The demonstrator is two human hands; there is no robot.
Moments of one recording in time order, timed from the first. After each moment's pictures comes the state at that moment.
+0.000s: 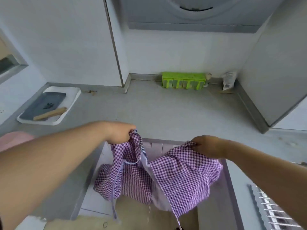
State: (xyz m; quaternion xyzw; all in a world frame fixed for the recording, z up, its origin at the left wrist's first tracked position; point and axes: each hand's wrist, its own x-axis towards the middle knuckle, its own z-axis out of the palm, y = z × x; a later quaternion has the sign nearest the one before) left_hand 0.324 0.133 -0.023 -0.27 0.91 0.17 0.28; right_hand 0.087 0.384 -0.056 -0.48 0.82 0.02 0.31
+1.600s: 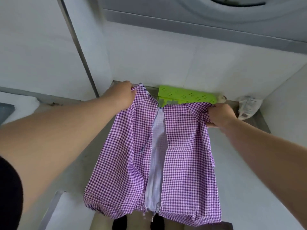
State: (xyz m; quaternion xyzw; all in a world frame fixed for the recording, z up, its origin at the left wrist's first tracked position) left_hand 0.020 -0.152 -0.059 -0.42 0.88 0.20 -0.06; right_hand -0.225 0.092 -0.068 -0.26 0.94 -0.10 0.19
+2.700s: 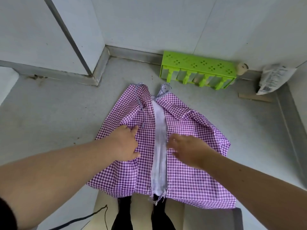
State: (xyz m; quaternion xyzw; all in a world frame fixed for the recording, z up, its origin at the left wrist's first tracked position) left_hand 0.074 -0.049 -0.222 -0.09 0.91 -0.06 0.40; right_hand -0.122 0.135 -0.226 -0.70 0.68 0.07 0.21
